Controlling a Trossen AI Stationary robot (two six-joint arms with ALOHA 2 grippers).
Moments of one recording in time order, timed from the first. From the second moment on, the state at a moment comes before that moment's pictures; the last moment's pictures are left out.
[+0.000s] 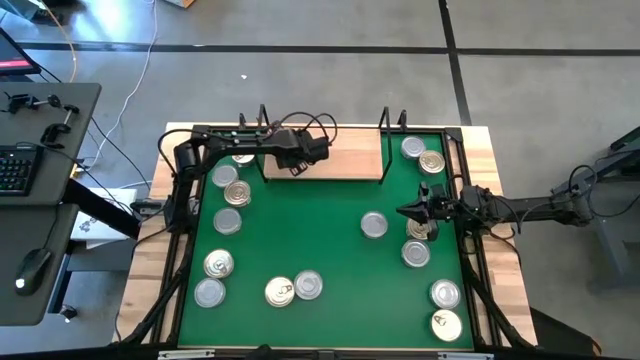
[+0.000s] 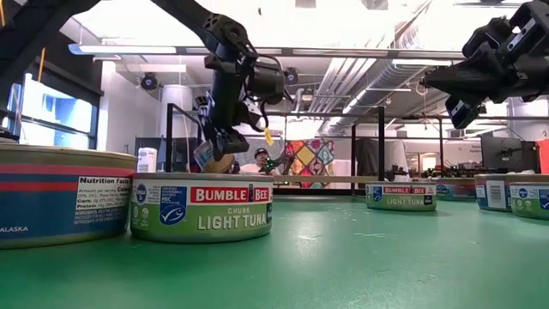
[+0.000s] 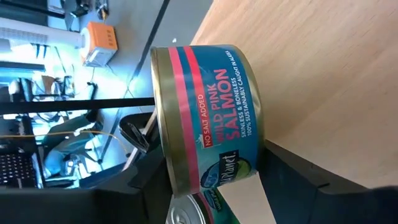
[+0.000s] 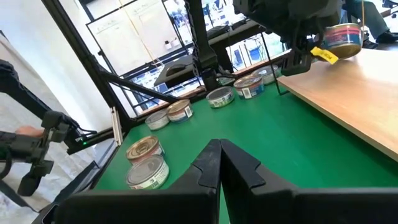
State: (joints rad) left arm 0.37 2.04 1.55 -1.06 -0.81 -0.26; right arm 0.01 0.24 0.02 0.19 0.01 0.39
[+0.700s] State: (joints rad) left arm 0.37 2.05 1.55 -1.04 -0.65 -0.27; right arm 0.01 0.24 0.02 0.19 0.01 0.39
